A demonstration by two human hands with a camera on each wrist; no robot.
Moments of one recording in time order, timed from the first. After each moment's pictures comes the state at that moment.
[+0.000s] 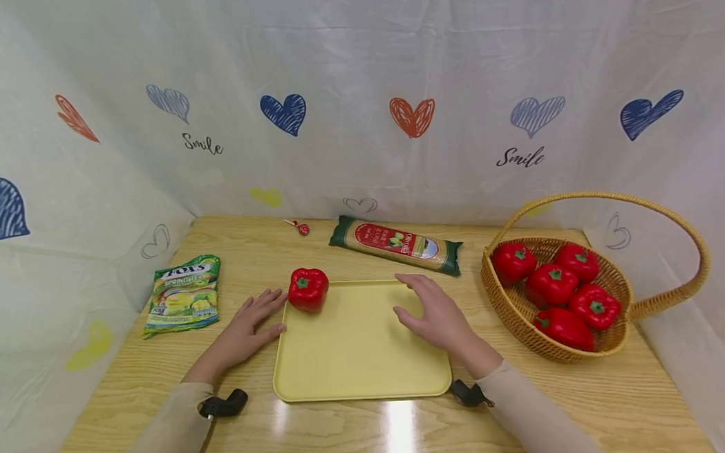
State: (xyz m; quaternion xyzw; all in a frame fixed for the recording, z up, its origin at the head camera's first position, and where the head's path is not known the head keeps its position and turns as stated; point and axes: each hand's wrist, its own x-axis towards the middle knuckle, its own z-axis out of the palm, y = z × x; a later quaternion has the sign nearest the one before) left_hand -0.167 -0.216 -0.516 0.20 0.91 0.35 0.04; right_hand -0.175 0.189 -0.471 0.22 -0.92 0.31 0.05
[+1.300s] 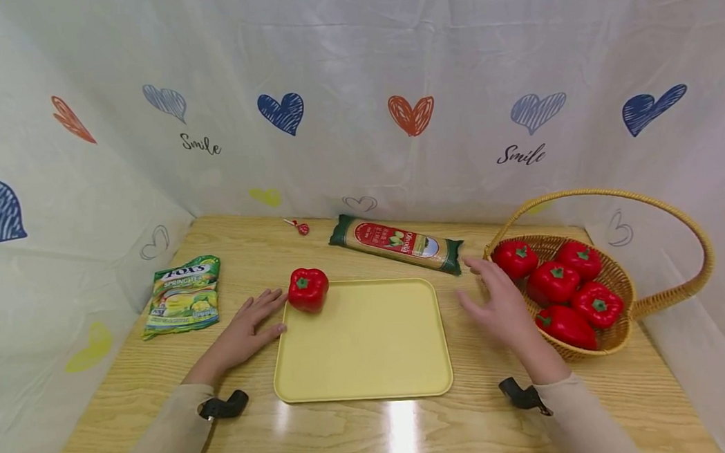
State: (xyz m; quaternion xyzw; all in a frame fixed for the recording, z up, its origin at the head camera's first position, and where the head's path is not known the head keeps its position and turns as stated) left_hand -0.168 -0.217 -0.515 0.20 0.91 0.35 0.04; right_hand -0.165 0.273 -0.444 0.14 -0.93 0.31 0.13
